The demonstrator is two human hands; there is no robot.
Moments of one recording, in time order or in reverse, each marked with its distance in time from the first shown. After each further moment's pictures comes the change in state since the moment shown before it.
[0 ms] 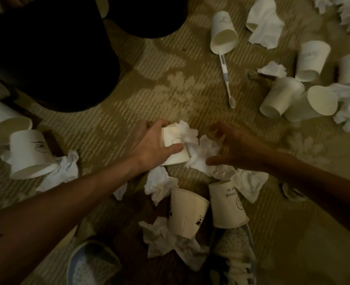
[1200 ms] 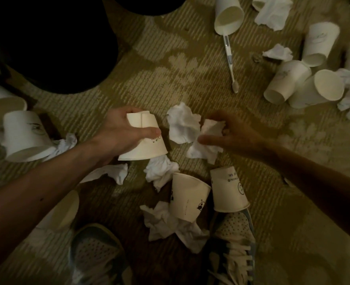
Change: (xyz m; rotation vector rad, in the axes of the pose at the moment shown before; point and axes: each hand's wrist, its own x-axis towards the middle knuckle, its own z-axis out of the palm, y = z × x) left_hand -0.019 -0.010 -0.020 -0.389 0.043 -0.220; right_hand -0.015 0.004 0.015 0.344 0.051 0.186
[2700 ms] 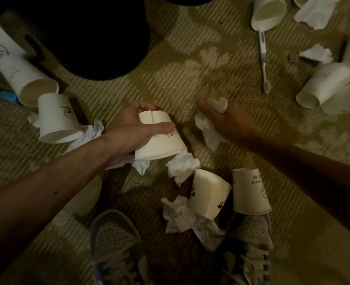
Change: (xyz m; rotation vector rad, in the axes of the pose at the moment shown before) left_hand -0.019 -0.023 -0.028 -0.218 0.001 -0.082; right_hand 0.045 -0.045 0.056 0.128 0.083 -0.116
